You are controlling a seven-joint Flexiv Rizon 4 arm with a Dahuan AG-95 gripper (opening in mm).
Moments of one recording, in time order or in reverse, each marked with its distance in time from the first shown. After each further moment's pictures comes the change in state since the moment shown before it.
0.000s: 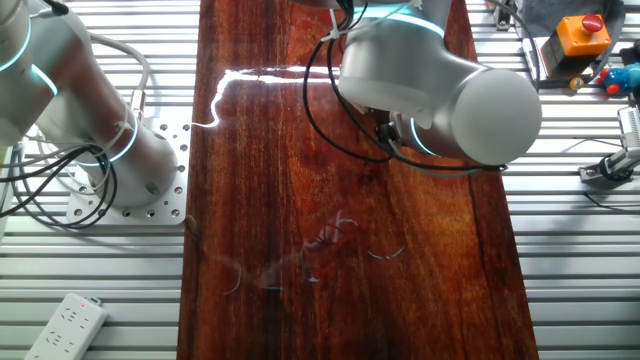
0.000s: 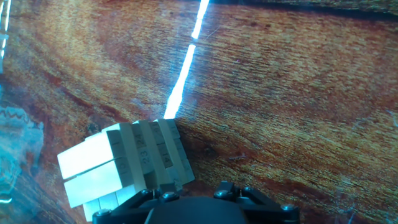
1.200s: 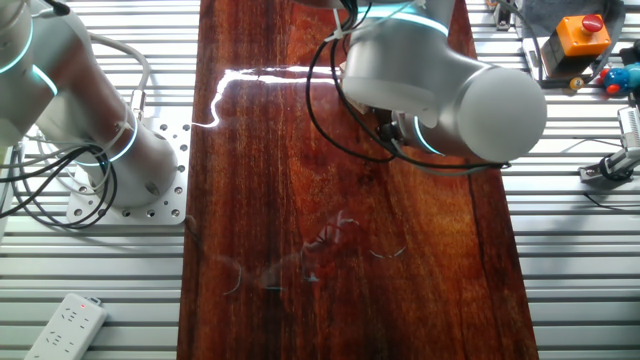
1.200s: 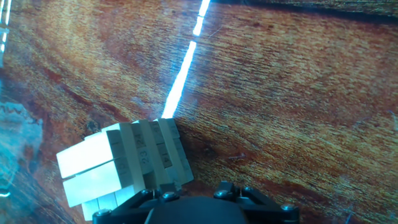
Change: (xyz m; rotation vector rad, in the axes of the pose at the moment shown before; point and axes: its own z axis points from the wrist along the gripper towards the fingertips) arm -0.001 0.000 0.001 0.008 0.007 -0.023
